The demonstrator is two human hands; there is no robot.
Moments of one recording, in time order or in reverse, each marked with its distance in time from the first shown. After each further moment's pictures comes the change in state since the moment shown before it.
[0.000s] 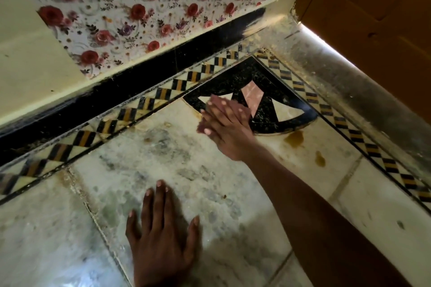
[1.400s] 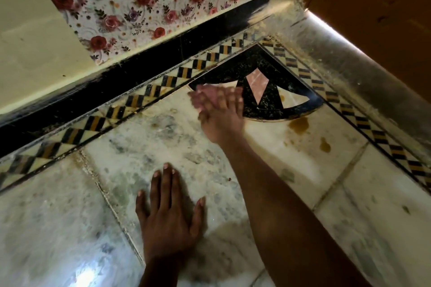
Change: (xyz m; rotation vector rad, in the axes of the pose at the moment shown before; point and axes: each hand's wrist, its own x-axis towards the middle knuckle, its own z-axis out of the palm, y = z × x) left_hand -0.001 -0.004 -0.001 0.031 -0.050 0.026; right_hand 0.019 -0.057 0.004 0.086 0.033 0.320
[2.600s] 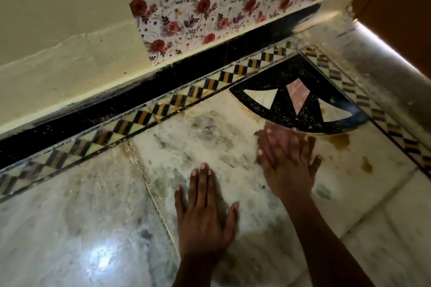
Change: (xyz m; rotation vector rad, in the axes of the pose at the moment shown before) left_hand -0.001 -0.001 -0.002 -0.054 -0.049 0.005; right_hand -0.111 0.049 0.011 -0.006 0.084 0.264
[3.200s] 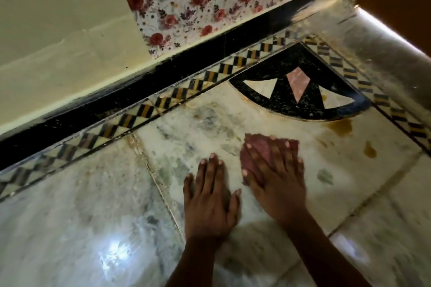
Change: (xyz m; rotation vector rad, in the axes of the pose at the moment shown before) left_hand -0.004 -0.003 0.004 -0.011 0.089 0.064; right_hand -0.069 -0.003 0.017 -0.068 0.050 -0.290
